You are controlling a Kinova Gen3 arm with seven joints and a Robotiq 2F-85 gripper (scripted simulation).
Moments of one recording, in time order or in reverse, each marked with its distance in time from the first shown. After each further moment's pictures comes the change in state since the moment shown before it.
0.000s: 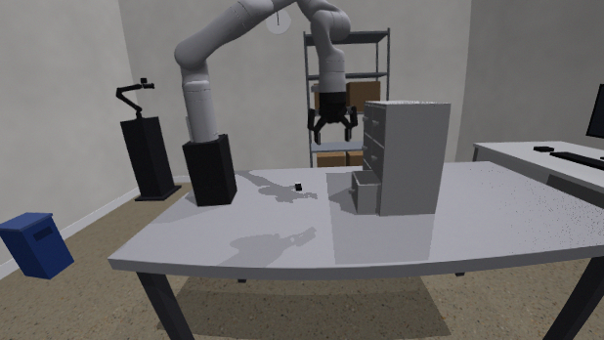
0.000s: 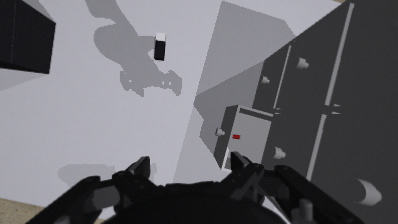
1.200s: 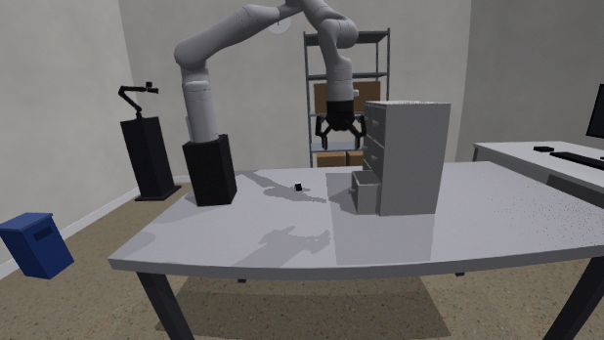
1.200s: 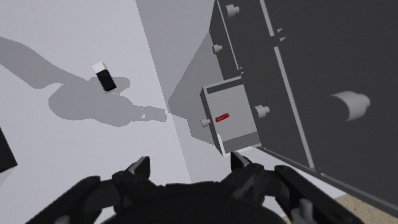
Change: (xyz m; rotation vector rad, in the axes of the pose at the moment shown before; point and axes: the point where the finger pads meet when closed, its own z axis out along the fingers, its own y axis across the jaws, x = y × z) arm -0.008 0.022 0.023 -0.018 0.011 0.554
